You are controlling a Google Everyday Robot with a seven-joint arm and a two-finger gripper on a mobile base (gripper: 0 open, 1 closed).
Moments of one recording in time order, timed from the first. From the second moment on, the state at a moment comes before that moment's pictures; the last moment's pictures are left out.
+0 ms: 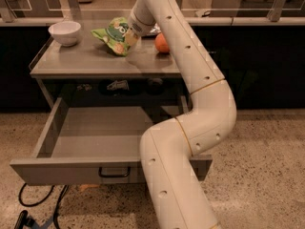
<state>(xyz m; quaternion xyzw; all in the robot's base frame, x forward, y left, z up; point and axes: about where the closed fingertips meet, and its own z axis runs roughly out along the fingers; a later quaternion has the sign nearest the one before) 0.842 0.047 0.885 -0.53 0.78 0.03 0.34</state>
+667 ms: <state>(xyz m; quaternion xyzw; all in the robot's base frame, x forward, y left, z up) 0.842 0.047 0.885 -0.53 0.78 0.03 0.34</state>
